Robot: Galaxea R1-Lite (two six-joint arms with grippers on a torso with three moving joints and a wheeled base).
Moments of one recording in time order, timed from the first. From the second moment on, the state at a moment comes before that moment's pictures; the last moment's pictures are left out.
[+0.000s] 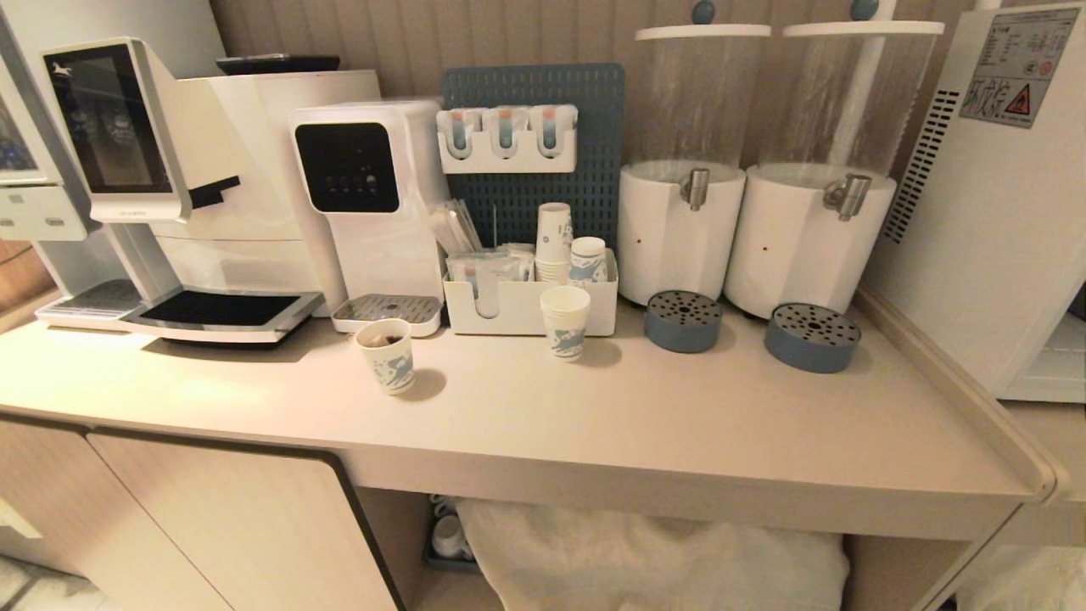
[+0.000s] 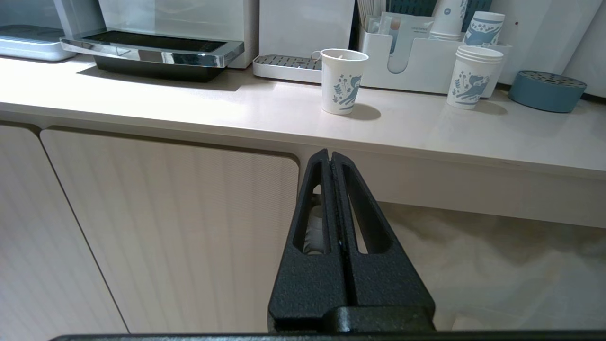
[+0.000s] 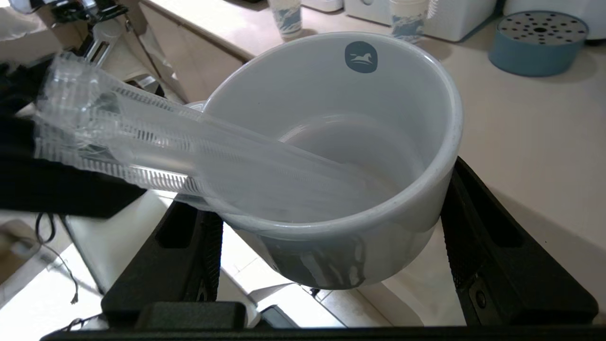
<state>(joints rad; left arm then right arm) 0.00 0.00 0.00 -0.13 -0.02 -0.10 -0.19 0.52 -0.57 0.29 0.95 -0.08</state>
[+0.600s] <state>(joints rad) 0.00 0.00 0.00 -0.13 -0.02 -0.10 0.07 0.29 -0.53 0.23 0.16 0.15</state>
